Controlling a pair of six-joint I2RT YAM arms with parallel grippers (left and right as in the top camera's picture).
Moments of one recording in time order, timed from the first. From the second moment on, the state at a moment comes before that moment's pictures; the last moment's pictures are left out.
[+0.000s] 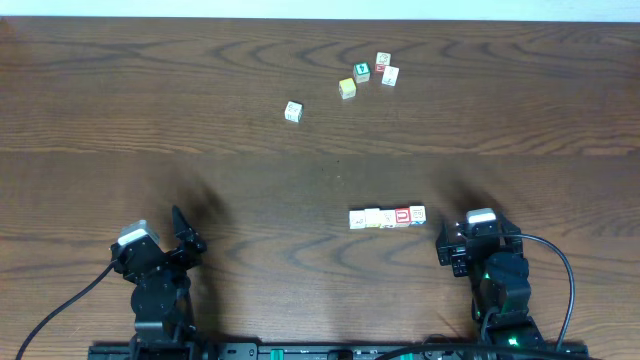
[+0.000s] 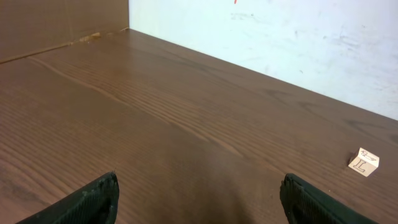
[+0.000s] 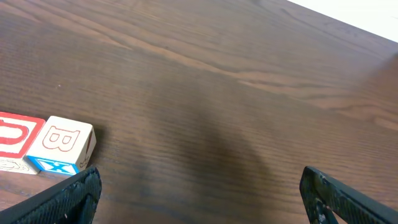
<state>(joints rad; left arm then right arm) -0.02 0.01 0.10 -0.30 -0.35 -0.27 0.17 0.42 0.01 -0.05 0.17 -0.20</state>
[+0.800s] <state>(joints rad) -0.02 0.01 0.10 -0.30 -0.35 -0.27 0.13 0.01 0.01 -0.06 0.15 -0.20</state>
